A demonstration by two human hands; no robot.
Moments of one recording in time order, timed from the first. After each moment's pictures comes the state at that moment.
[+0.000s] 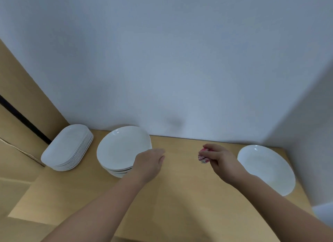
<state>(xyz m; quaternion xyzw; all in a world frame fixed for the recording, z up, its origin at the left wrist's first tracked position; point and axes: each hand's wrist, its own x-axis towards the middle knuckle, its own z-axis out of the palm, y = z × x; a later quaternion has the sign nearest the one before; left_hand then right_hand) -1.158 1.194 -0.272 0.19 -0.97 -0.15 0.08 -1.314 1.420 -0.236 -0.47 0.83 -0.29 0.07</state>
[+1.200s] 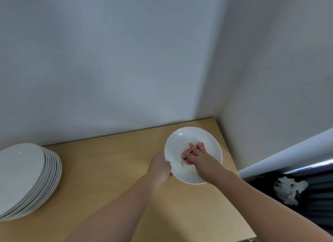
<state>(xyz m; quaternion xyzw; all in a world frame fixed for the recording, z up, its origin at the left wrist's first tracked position) -1.361 1.429 -0.333 0.30 -0.74 -0.58 -0.15 -1.443 1.595 -0.362 -0.33 0.90 -0.04 0.28</state>
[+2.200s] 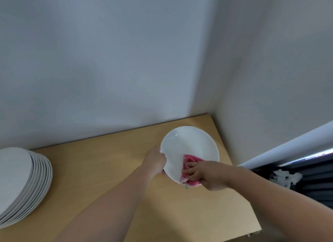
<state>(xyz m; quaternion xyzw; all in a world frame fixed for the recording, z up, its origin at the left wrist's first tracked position) -1.385 1.424 -0.341 0.33 -0.77 -0.51 -0.20 -1.444 1.635 -0.353 -0.55 0.76 -0.07 0.34</state>
